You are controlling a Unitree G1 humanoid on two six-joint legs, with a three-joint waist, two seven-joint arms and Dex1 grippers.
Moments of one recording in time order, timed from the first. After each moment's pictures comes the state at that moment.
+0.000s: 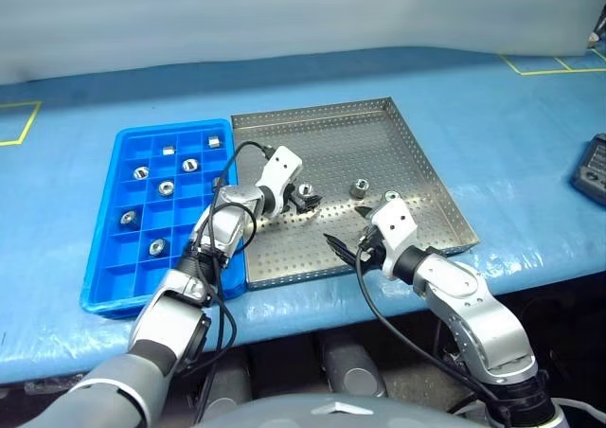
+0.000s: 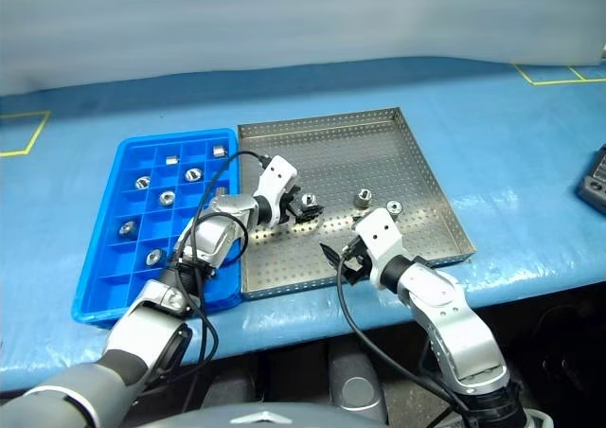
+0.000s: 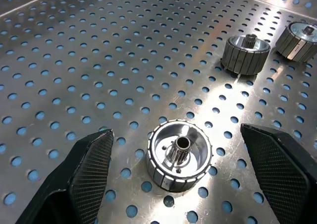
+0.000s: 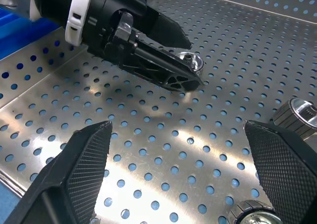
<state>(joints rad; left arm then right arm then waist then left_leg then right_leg) -0.68 0.16 -0.24 0.41 -0.09 0.56 -0.57 0.01 -0.42 0.14 -0.56 0.21 0.64 0.43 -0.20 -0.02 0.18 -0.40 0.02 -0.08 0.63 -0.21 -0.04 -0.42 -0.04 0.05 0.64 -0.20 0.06</state>
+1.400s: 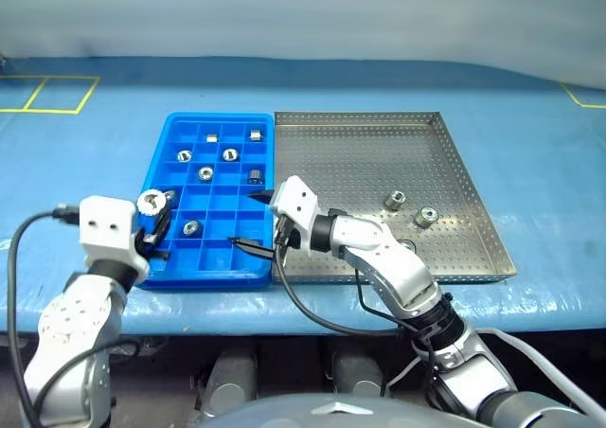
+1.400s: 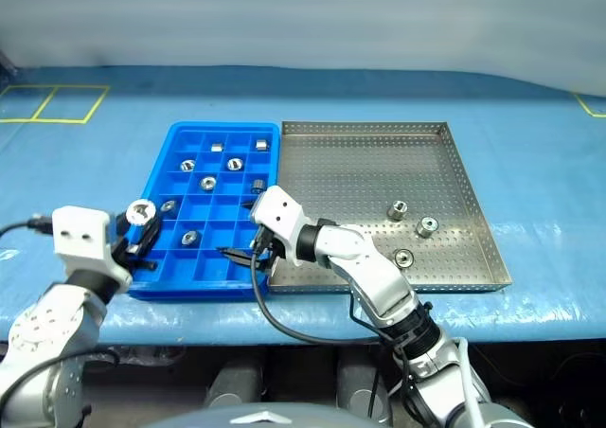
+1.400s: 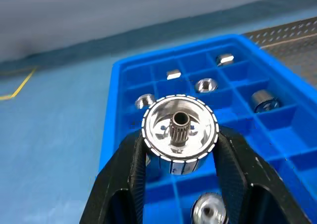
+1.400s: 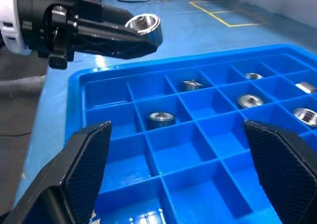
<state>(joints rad) 0.26 0.26 0.35 -0.87 -0.19 0.83 -0.21 -0.42 -0.19 0.47 -0.24 0.21 0.48 0.68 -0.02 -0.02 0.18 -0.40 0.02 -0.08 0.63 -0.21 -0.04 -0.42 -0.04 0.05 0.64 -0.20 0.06</state>
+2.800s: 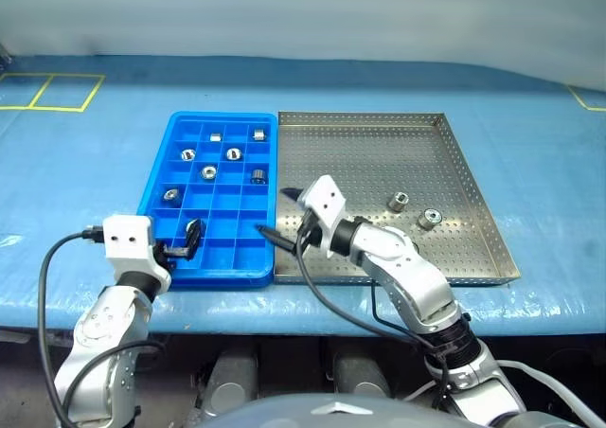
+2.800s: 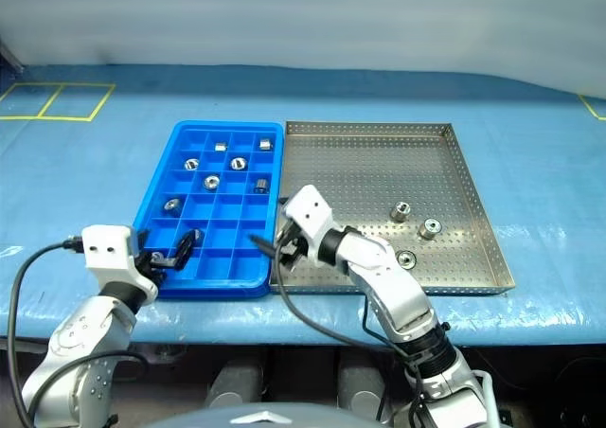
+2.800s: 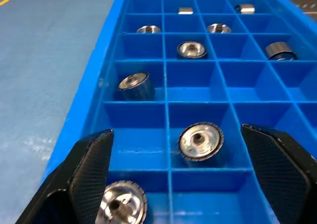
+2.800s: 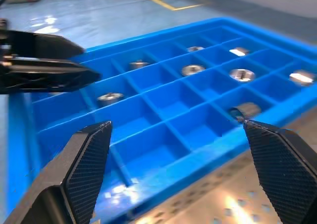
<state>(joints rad) 0.21 0.21 0.25 -0.73 -0.26 0.69 -0.20 -0.29 -0.21 0.31 -0.32 0.18 0.54 0.48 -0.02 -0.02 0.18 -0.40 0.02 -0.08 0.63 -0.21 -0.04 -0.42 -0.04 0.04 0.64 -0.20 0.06</state>
